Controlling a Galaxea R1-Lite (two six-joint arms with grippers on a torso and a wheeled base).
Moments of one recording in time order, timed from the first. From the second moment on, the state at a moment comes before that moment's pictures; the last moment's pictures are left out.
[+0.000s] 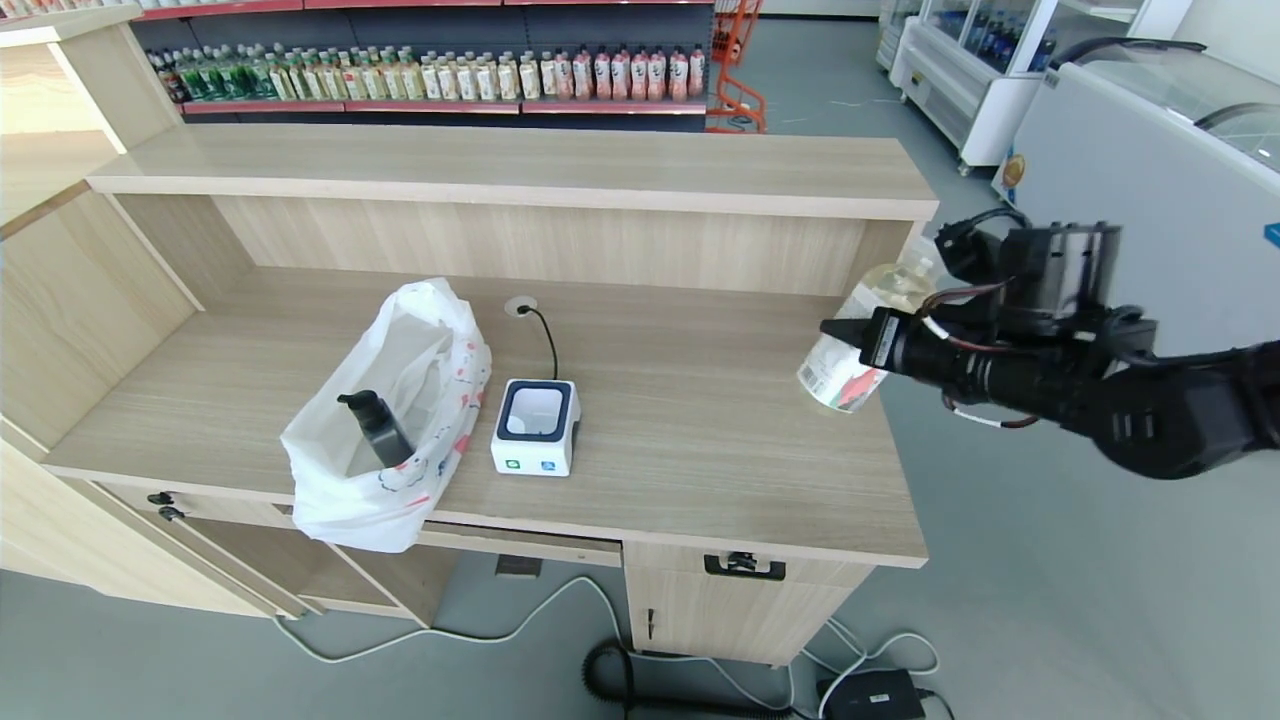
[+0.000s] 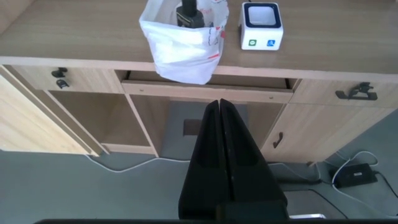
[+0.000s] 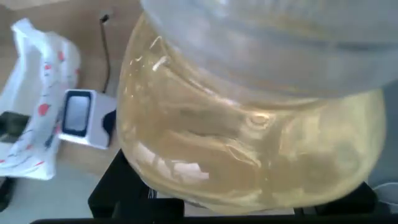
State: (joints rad) left arm 0.00 0.00 0.00 0.00 -0.05 0.02; right arm 0.29 1.80 -1.08 -0.53 0.13 0.32
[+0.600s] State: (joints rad) left arm 0.00 0.00 0.00 0.00 -0.05 0.02; right arm 0.46 1.21 -1.02 -0.05 0.71 0.44
